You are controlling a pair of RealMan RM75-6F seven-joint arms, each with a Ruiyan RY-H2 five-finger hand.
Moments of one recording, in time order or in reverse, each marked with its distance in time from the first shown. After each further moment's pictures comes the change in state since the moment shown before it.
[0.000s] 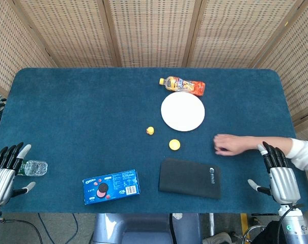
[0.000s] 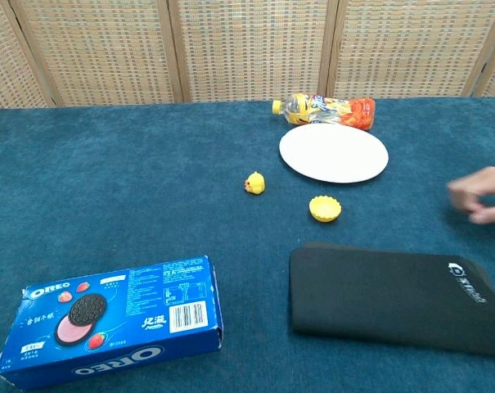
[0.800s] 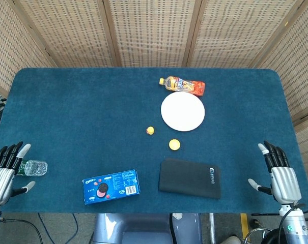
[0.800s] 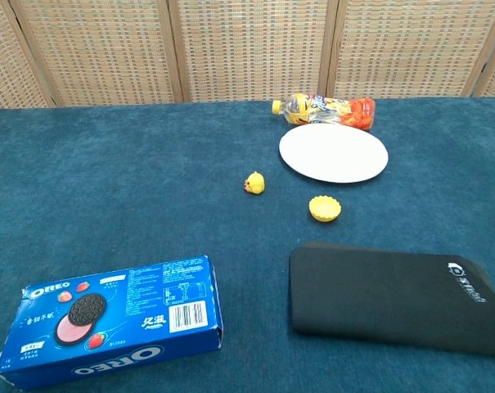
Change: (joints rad) left arm 0.001 0.001 -0.005 0.000 0.000 0.005 0.000; right arm -0.006 0.007 0.011 -0.008 -0.007 0.001 0.016
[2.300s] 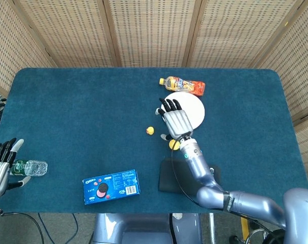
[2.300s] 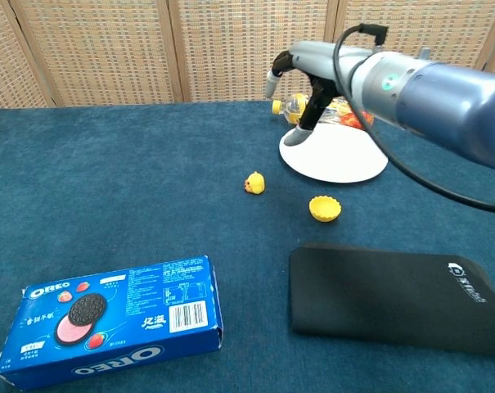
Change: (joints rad) left arm -0.031 -0.030 -0.039 0.098 -0.109 -0.091 -0.088; right arm 0.826 -0.432 0.382 0.072 0.751 -0.536 -0.739
